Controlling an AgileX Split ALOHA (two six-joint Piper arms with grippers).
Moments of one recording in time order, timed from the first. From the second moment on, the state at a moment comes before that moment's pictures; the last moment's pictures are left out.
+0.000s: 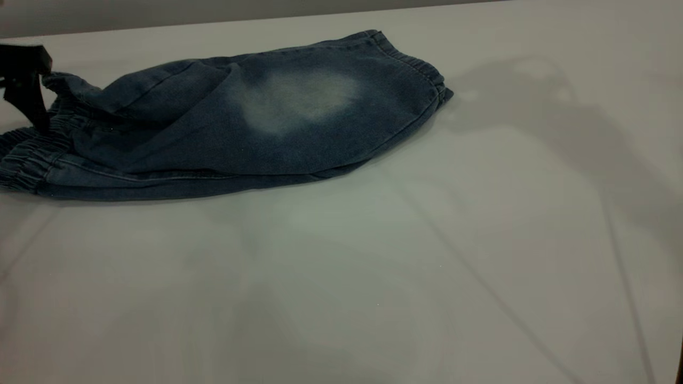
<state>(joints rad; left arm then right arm) 0.14 2.09 -1.24 0.05 0.62 -0.13 0.28 1.96 -2.11 0.19 1.22 -0.22</state>
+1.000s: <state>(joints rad) 0.14 2.14 -1.24 -0.38 0.55 0.17 0.28 1.98 -2.11 0.28 1.22 -0.22</state>
